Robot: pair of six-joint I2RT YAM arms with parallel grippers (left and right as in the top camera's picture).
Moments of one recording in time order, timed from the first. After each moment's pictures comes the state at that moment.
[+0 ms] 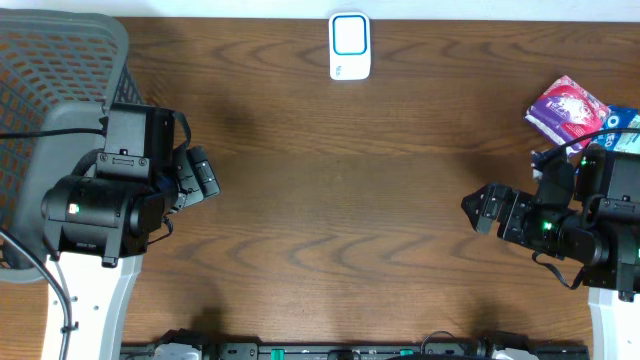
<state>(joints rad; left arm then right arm) -0.14 1.19 1.47 -1.39 -0.21 -0.48 -0.13 1.02 1.23 -1.34 -0.37 0.23</state>
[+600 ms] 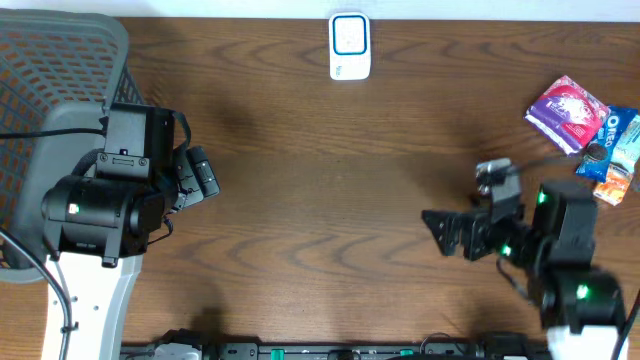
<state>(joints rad) -0.14 1.19 1.47 -1.39 -0.21 -0.48 0.00 0.79 0.79 -0.80 -0.54 -0.05</state>
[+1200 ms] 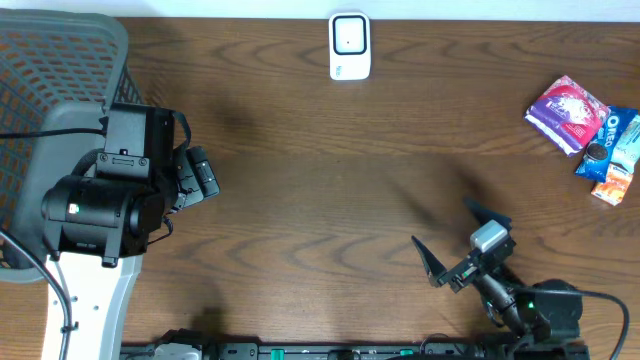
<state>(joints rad) -0.14 1.19 1.47 -1.39 -0.21 -0.48 0.05 0.13 0.24 -0.20 -0.59 -0.12</state>
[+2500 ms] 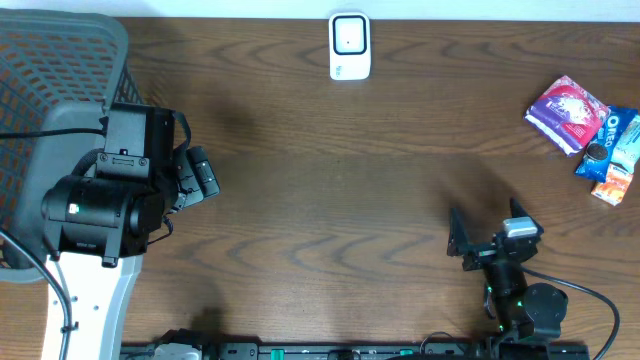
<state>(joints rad) -0.14 1.19 1.47 -1.39 -0.21 -0.48 -0.07 0.01 0.01 -0.06 -0.22 0.00</state>
